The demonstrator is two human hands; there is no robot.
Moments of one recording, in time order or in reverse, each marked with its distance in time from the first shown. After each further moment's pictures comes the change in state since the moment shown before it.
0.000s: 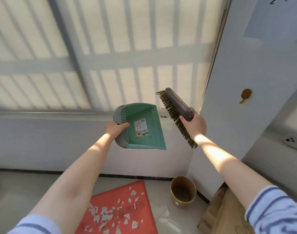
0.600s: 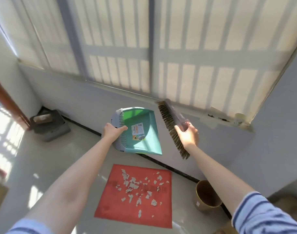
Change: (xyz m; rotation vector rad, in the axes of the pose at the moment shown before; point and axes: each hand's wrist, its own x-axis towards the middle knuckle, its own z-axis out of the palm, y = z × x) left_hand -0.235 -0.133 -0.171 0.148 0.398 -0.356; right_hand -0.210 -0.089 0.050 0.132 -0.364 -0.055
